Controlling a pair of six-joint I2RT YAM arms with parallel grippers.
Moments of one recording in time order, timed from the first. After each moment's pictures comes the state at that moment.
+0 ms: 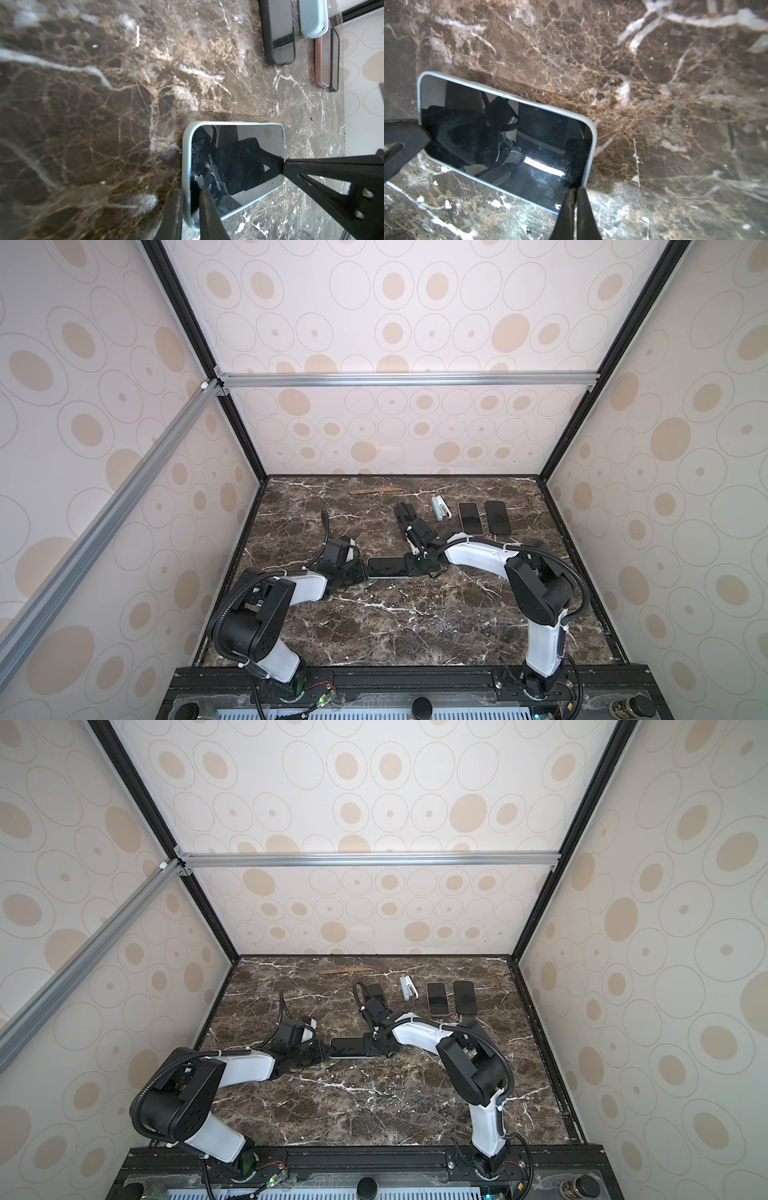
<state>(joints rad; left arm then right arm) -0.37 1.59 0.56 0.17 0.31 -0.64 0.73 1.98 1.27 -0.56 -0.07 0.50</state>
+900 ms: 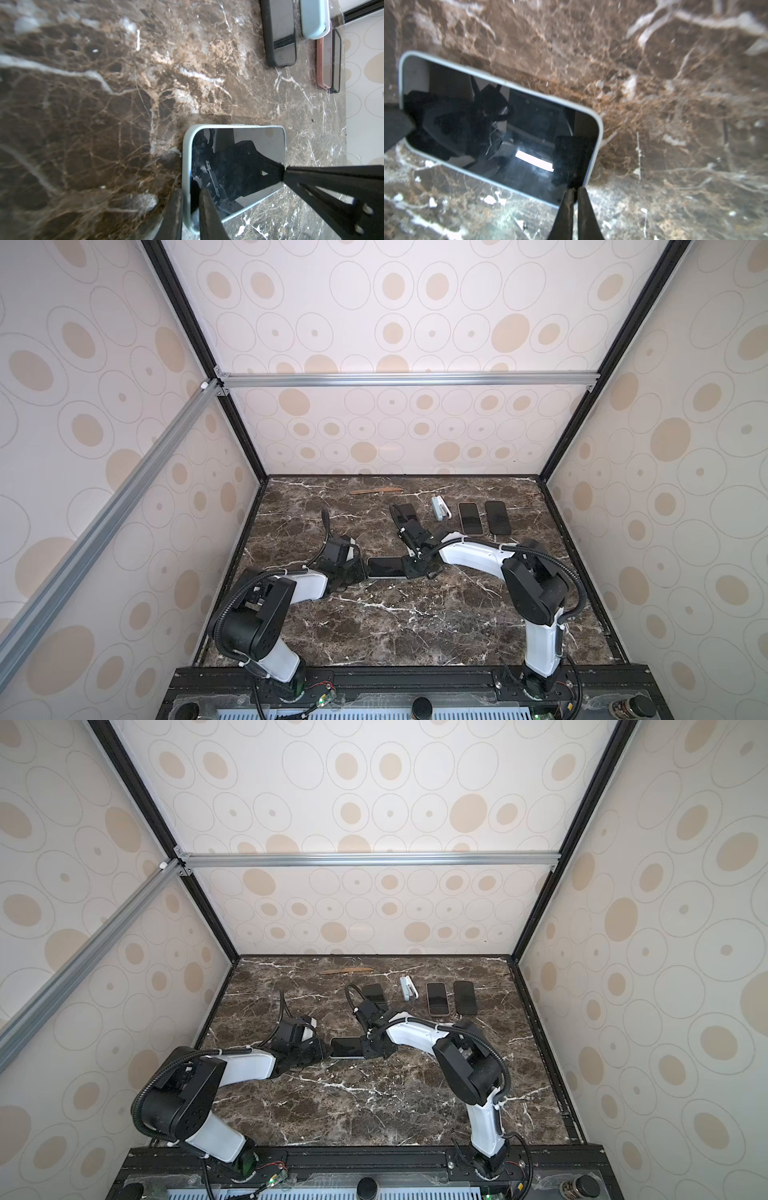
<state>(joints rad) -0.37 1.59 0.58 0.14 0.30 -0.64 0.76 1.99 1.35 -0.70 -0.03 0.48</state>
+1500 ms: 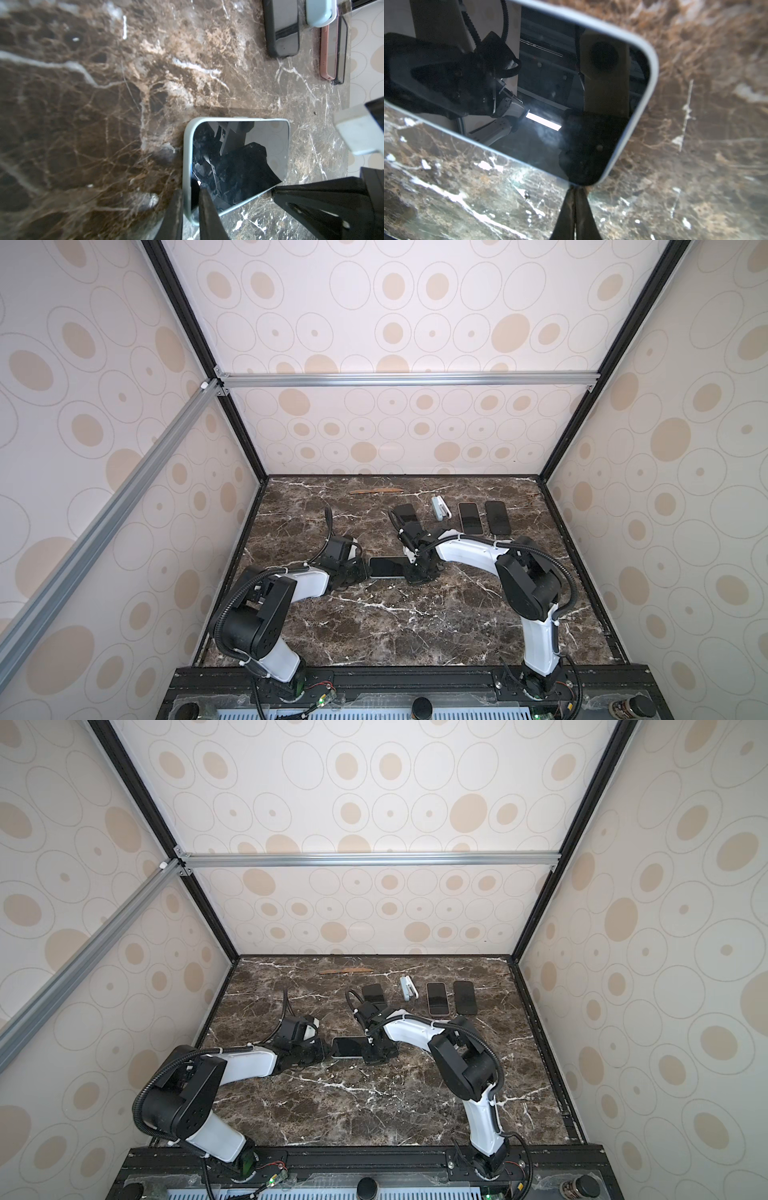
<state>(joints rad) -0.37 1.60 0.61 0.09 0.32 -0.63 0.76 2.00 1.37 -0.81 -0.14 0.47</state>
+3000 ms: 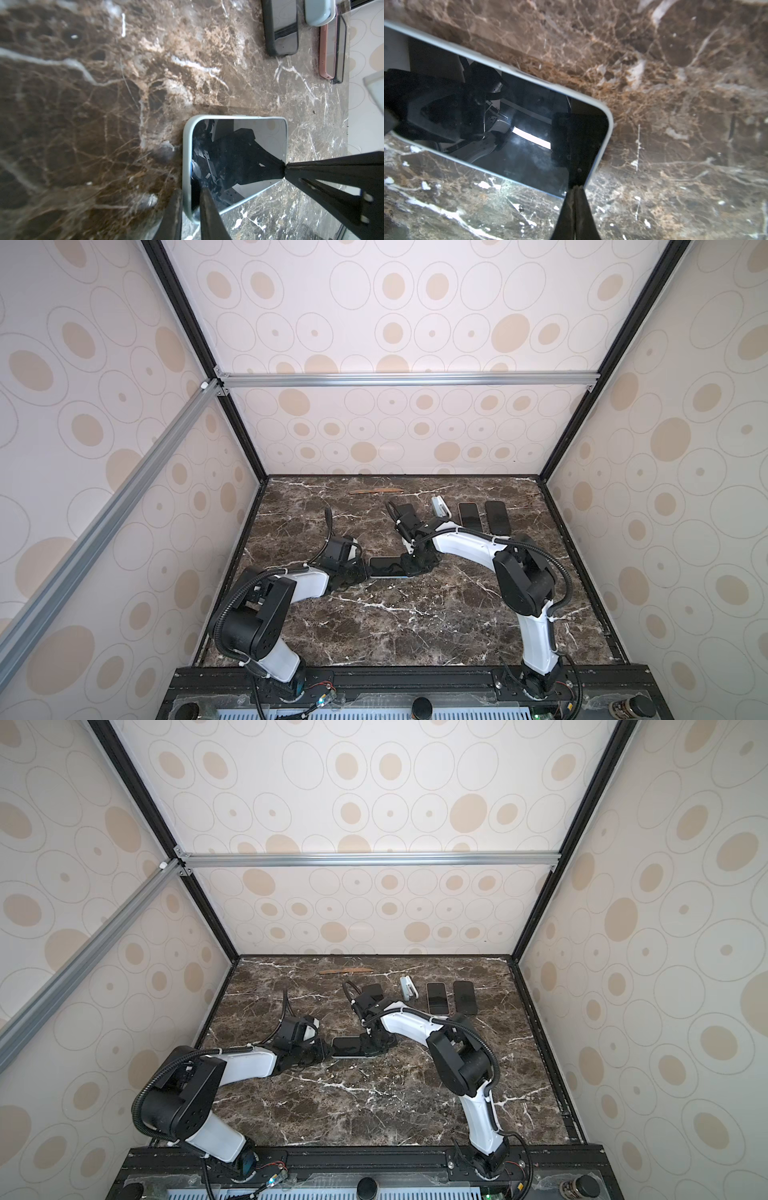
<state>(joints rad) -0.37 1.59 0.60 0.09 0.32 -0.63 0.73 2.06 1.52 -0.87 -0.06 0.42</state>
